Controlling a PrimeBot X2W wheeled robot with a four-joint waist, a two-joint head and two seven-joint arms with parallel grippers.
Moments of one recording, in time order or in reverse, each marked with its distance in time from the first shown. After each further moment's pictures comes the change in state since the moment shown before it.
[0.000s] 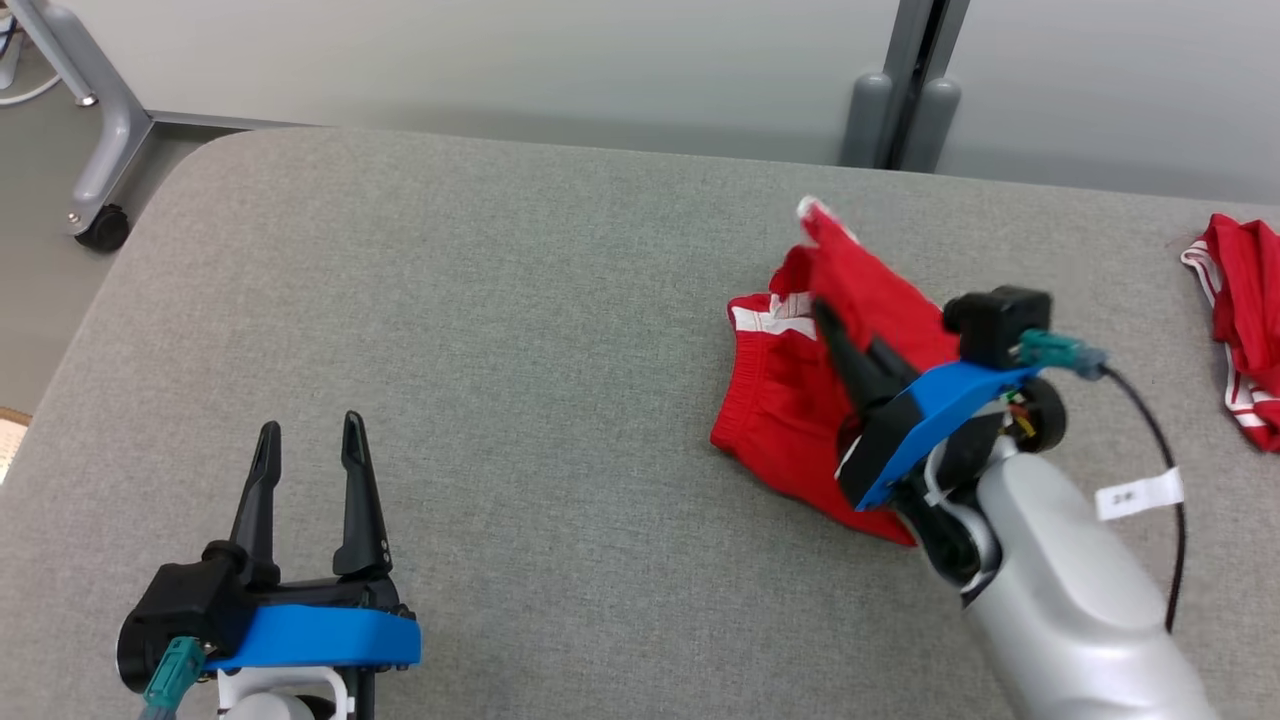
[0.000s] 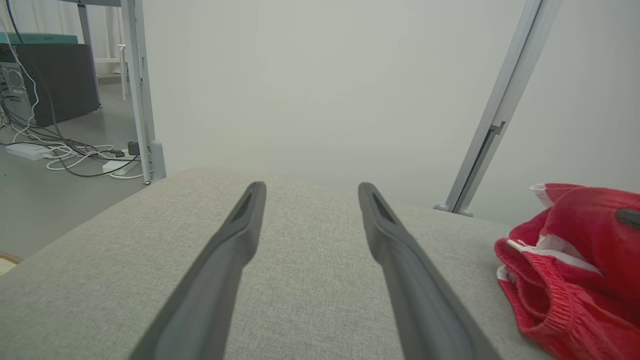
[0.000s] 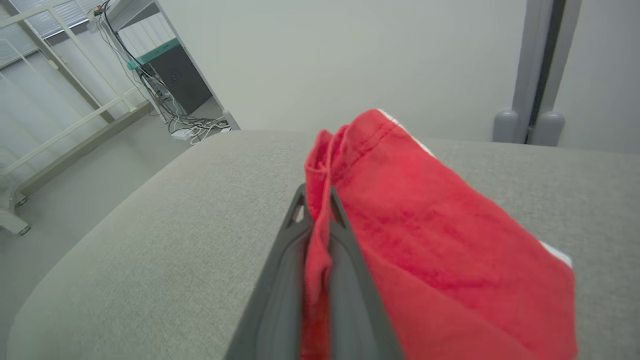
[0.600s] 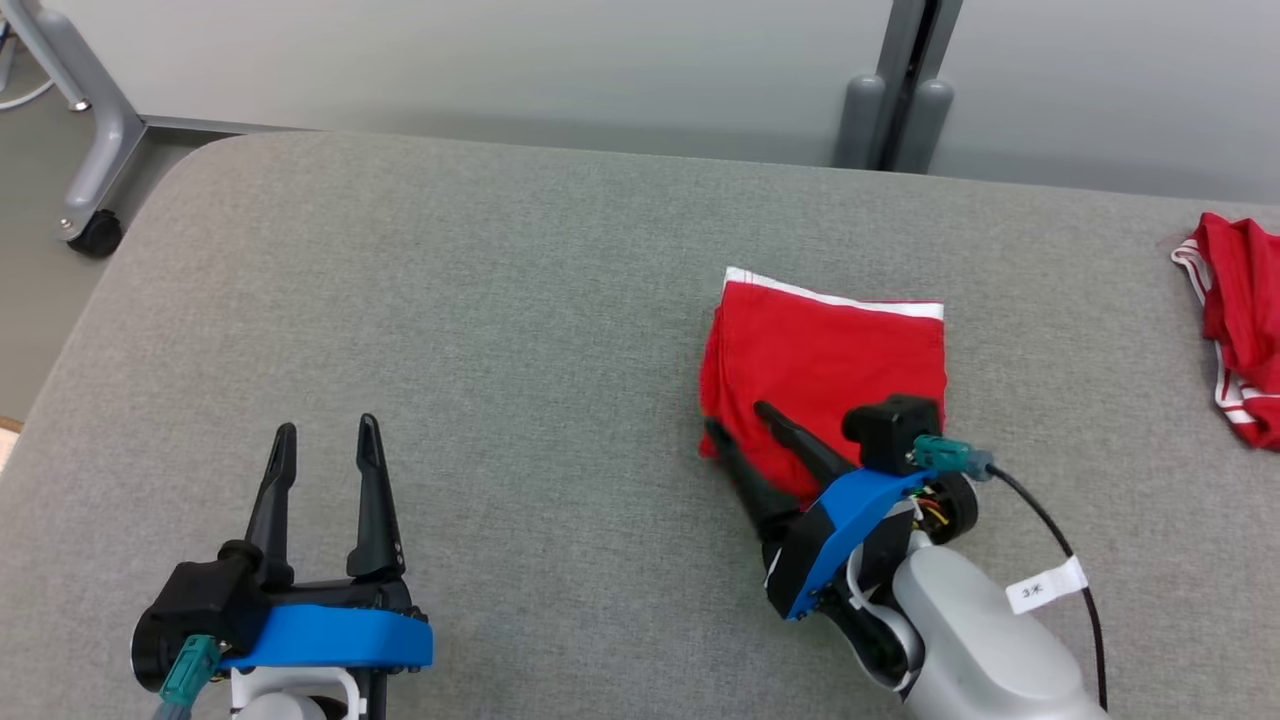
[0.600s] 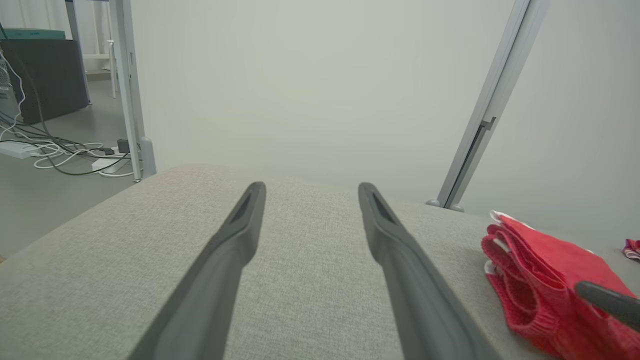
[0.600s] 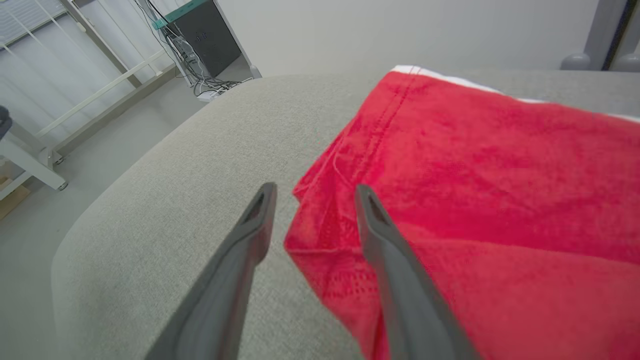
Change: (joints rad) left arm -0.001 0.000 -0.020 0.011 -0.007 0.007 0.000; right arm 0.081 0.049 0.186 0.072 0.021 0.000 -0.084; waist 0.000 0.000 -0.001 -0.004
